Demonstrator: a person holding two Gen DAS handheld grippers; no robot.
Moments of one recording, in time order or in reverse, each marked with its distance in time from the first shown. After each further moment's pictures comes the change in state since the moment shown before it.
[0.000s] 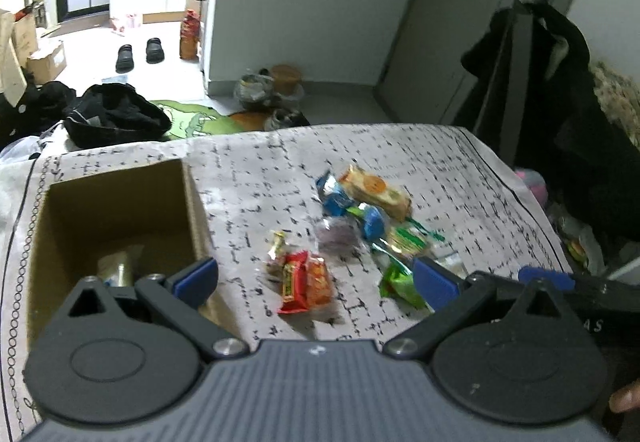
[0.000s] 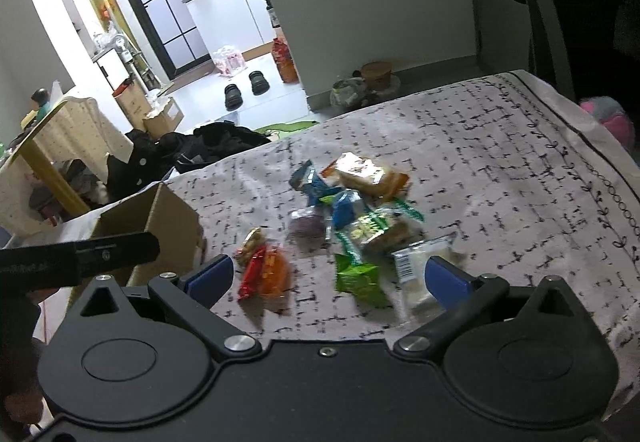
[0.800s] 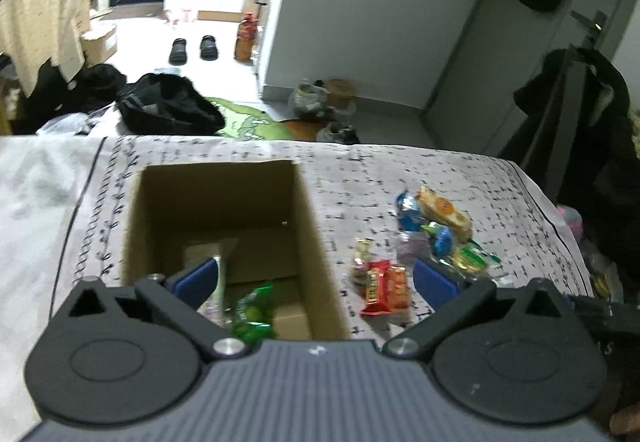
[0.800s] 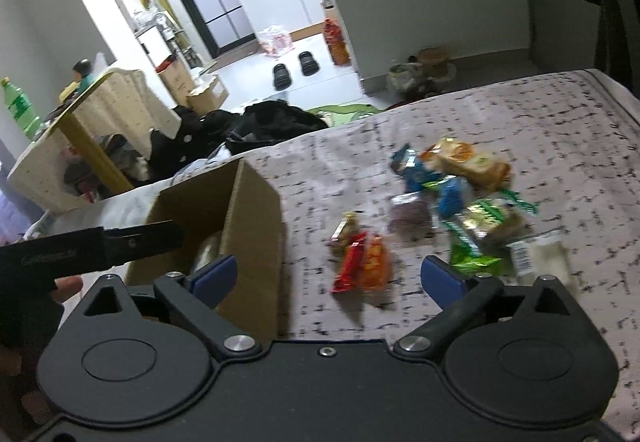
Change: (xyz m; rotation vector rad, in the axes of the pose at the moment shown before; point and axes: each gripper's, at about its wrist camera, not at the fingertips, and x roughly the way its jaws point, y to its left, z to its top) left arm -0.030 0.070 -0.008 -0.120 -0.051 0.085; right arm 0.019 0.073 -0.002 -0.041 0.051 0.109
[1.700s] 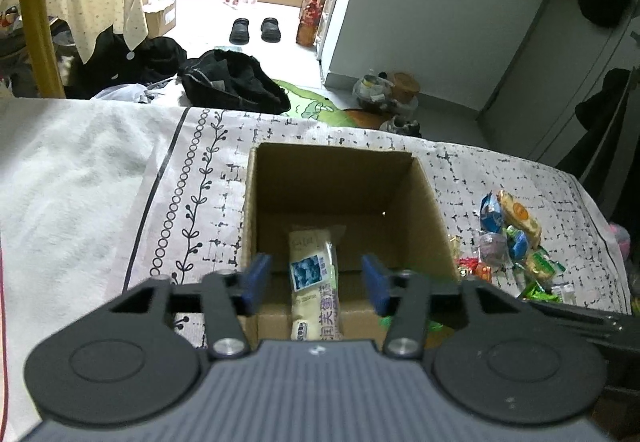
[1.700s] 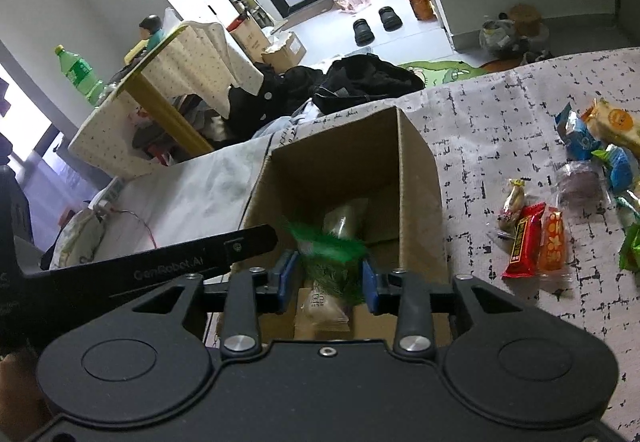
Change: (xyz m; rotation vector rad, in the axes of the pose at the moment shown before) left arm -0.006 0.074 -0.004 -0.104 0.034 0.138; right arm 0.051 0.098 -0.002 -0.026 0.123 0.263
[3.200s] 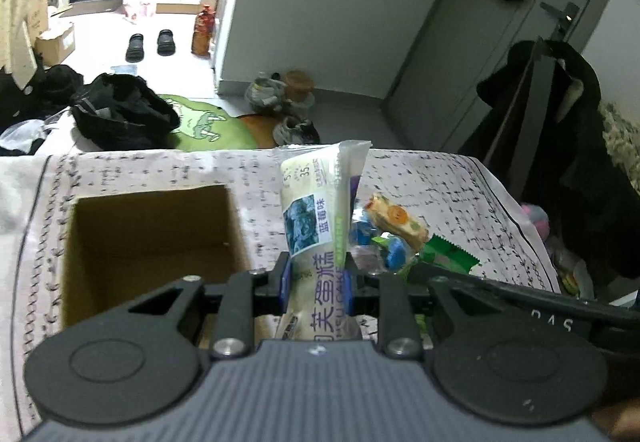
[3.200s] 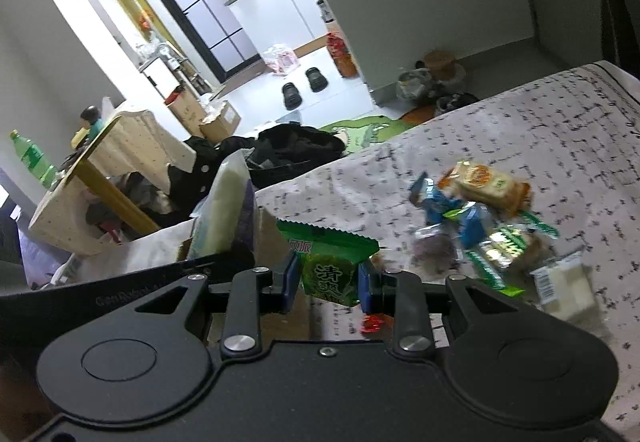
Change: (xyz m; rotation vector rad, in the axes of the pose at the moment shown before) left arm 0.010 -0.103 0.021 0.126 0.012 -0.232; right arm -0.063 -0.081 0.025 0.106 -0.161 -0.138
